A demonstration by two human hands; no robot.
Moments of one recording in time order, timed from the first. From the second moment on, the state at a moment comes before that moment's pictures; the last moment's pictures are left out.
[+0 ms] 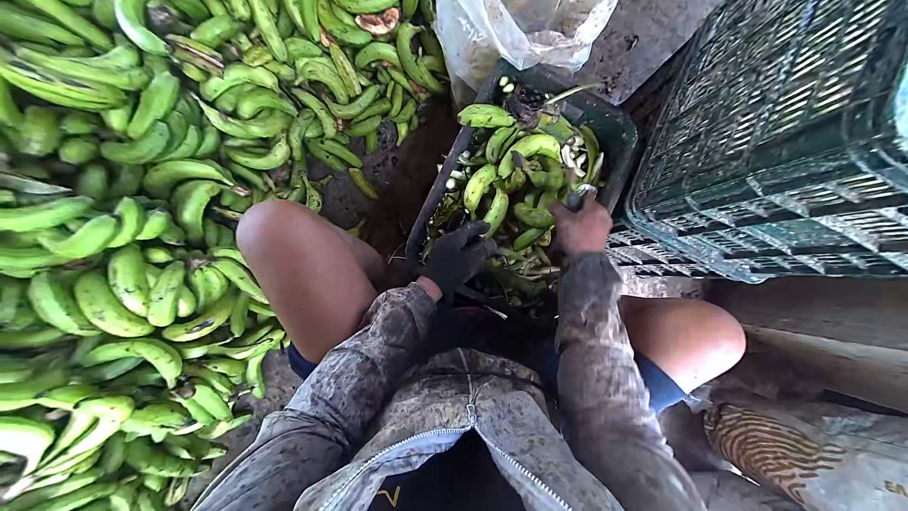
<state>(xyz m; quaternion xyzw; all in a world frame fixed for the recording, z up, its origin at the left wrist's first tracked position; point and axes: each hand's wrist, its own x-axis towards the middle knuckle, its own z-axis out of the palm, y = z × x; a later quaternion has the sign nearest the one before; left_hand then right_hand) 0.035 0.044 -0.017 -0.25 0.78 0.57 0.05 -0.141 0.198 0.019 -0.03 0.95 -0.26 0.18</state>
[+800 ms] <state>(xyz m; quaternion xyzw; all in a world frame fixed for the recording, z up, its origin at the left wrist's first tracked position) 0.032 0.064 -0.020 -0.21 0.53 0.74 -0.36 -0.029 0.186 -0.016 -0.18 0.88 -0.26 0.34</state>
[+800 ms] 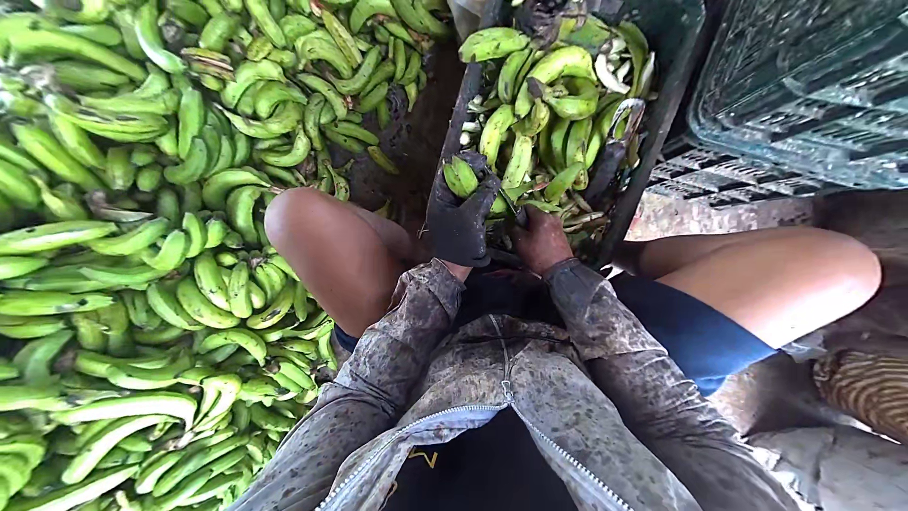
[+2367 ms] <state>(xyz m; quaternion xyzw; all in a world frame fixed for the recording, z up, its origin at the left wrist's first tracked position) 0.018 0.030 -0.024 -0.16 0.41 0.81 -0.39 -0.029 0.170 -0.015 -0.17 0.87 -0.31 0.35</state>
